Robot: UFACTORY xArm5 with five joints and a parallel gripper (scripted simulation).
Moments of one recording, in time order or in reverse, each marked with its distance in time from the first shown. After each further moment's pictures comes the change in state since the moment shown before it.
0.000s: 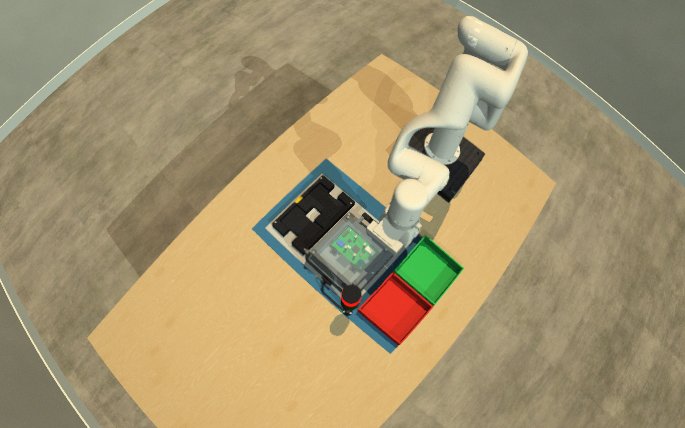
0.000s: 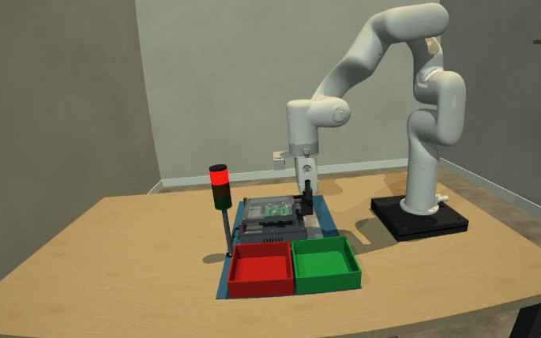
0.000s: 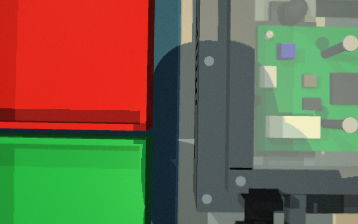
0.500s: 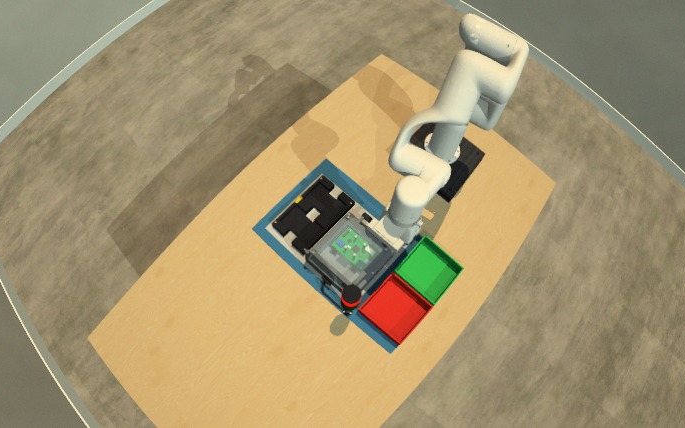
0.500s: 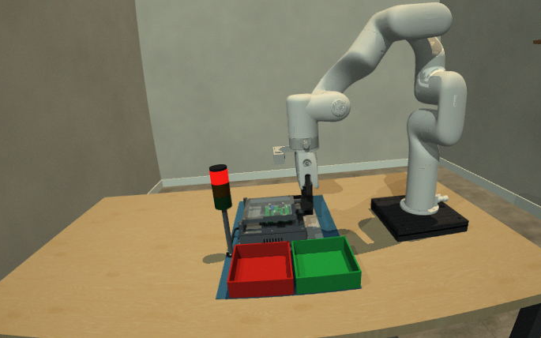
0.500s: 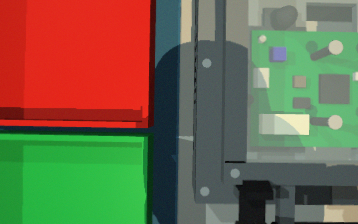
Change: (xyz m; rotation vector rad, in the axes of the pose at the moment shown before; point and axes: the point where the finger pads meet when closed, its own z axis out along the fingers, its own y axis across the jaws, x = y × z) arm -0.001 0.000 -0.014 0.000 -0.001 0.000
